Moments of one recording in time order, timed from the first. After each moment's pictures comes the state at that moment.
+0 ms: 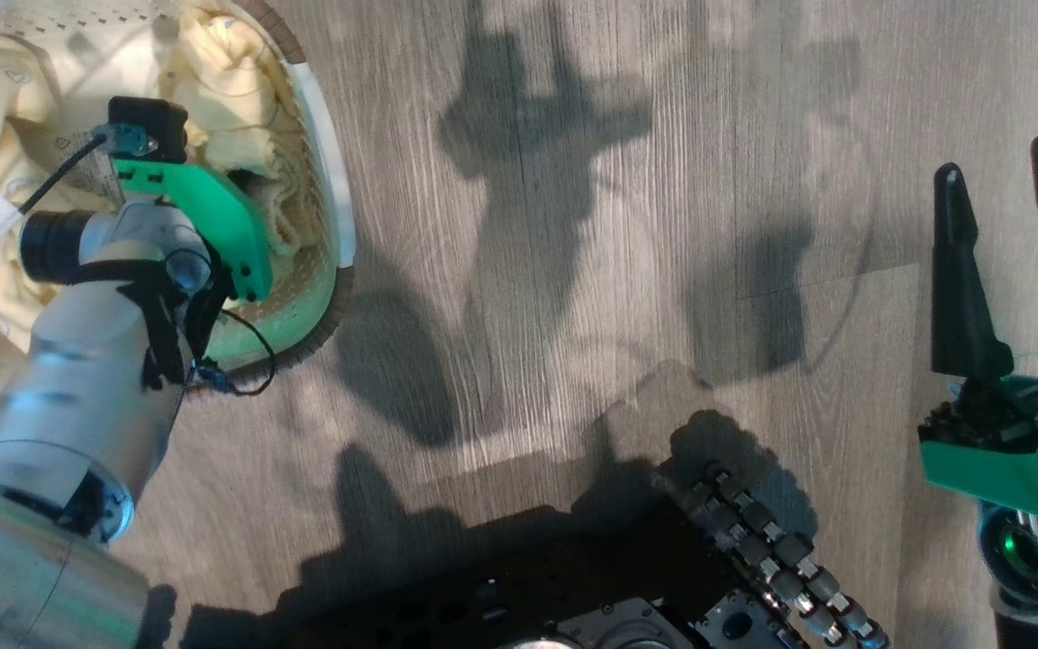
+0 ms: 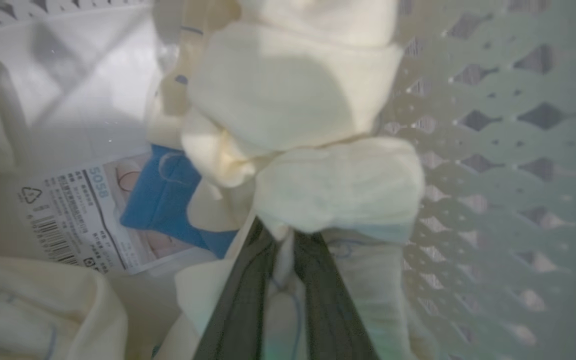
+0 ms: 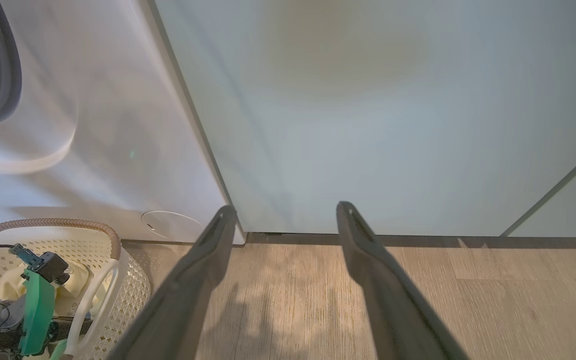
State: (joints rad) left arm -1.04 0.24 -0.65 1.21 -0.69 -0.13 -0.08; right arm -0.24 -0.04 0.06 -0.23 0.24 0.13 -0.26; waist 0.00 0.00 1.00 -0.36
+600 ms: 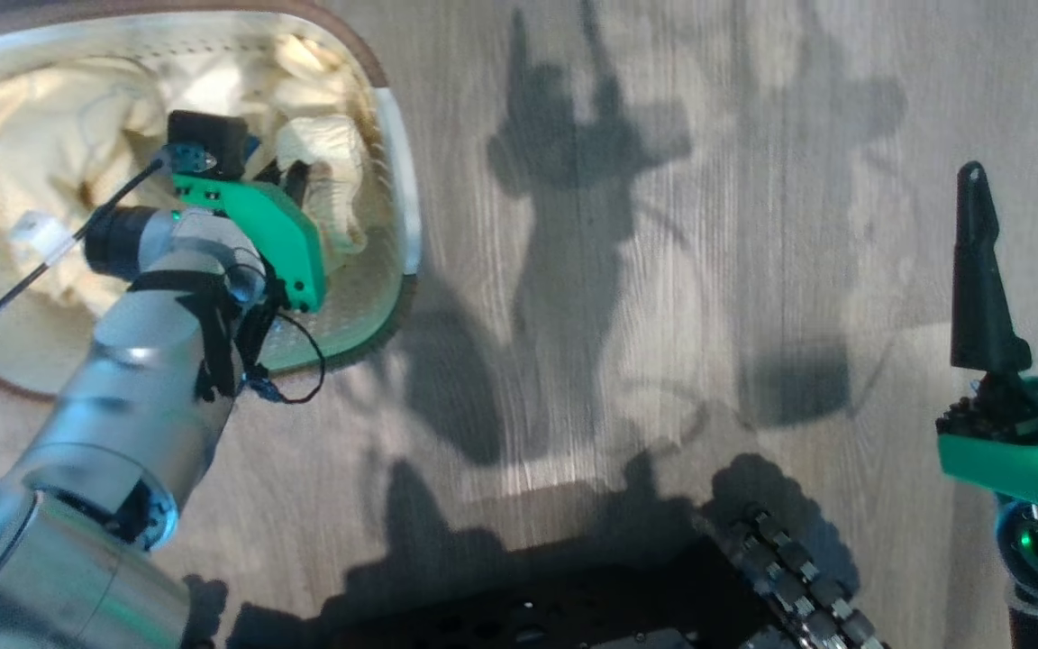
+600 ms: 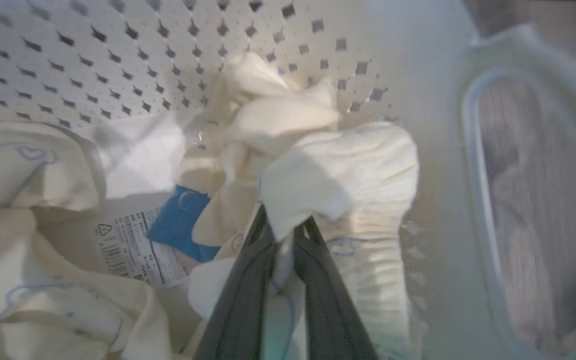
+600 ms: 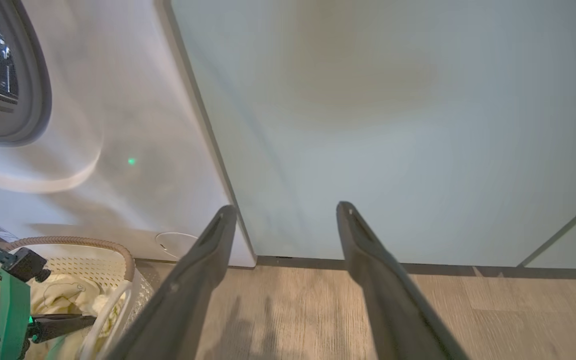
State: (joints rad) left arm -1.04 0.18 -0.72 1.22 -0.71 -0.13 -0.22; right arm -0.24 -0.04 0.02 -0.21 0.21 0.13 -0.26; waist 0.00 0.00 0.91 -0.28
